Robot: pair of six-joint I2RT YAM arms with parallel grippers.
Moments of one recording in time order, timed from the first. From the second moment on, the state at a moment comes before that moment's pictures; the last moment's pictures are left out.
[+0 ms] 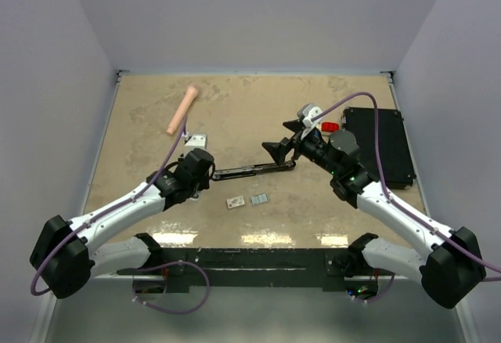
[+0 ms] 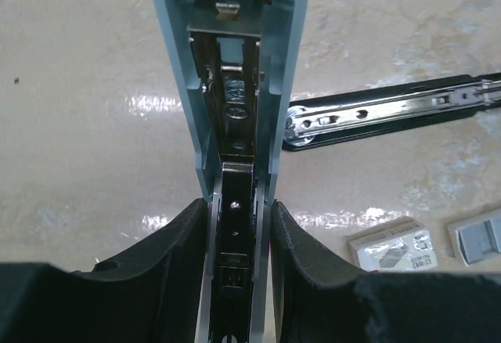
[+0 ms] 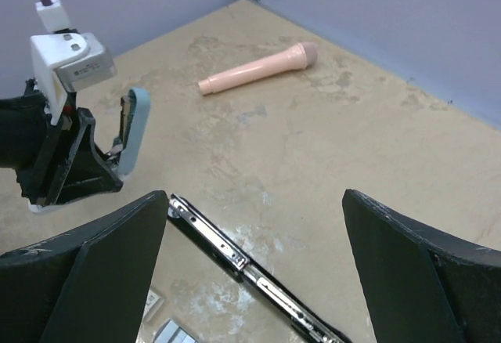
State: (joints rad) left arm -0.71 1.11 0.72 -0.46 -0.45 -0.47; right arm 0.58 1.05 0.69 0.38 -0.28 0.06
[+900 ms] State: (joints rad) left arm -0.72 1.41 0.59 -0.28 -0.66 -1.02; right arm 0.58 1.08 0.69 0.33 -0.23 0.07
